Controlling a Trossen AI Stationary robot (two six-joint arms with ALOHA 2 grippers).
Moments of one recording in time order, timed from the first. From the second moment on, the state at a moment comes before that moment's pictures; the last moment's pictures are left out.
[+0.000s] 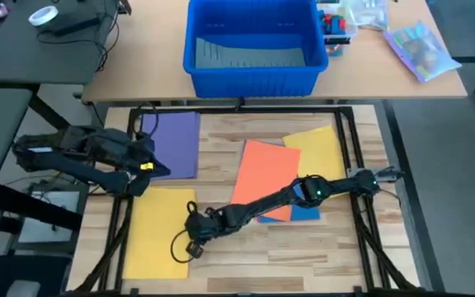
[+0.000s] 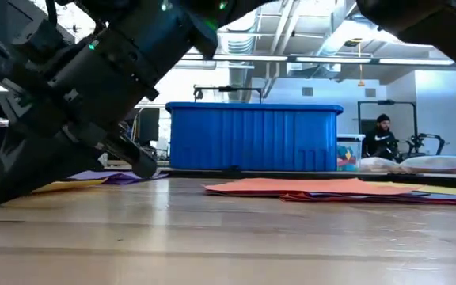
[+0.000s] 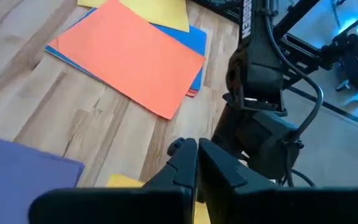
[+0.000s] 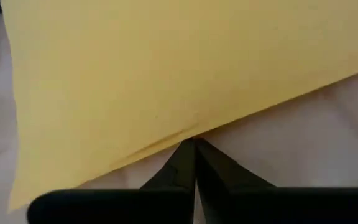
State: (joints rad) left arm -0.14 0.81 1.19 -0.98 -0.06 -0.48; right arm 0.26 2.69 2.33 -0.48 0.07 0.68
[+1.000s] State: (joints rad) left arm -0.11 0.90 1.19 -0.84 -0.06 -0.72; right arm 0.39 2.14 2.35 -1.58 0.35 1.17
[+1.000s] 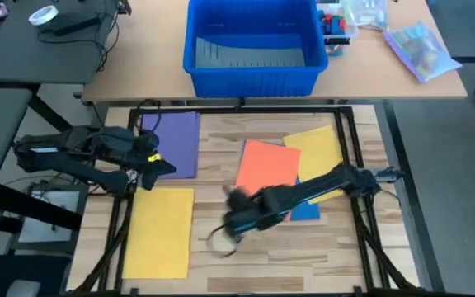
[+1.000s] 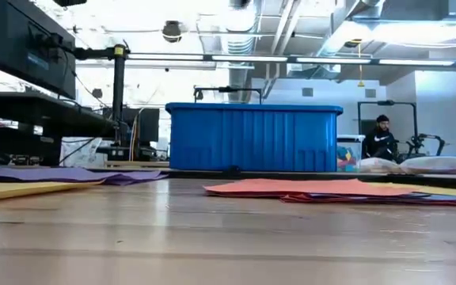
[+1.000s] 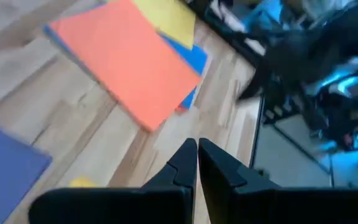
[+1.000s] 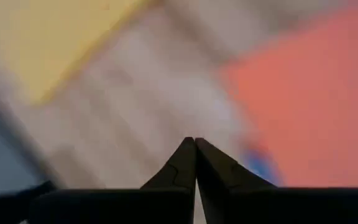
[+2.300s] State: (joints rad) left arm 0.03 1.94 1.19 -0.08 0.10 -0.32; right arm 0.25 1.37 0.52 -0.29 0.39 1.70
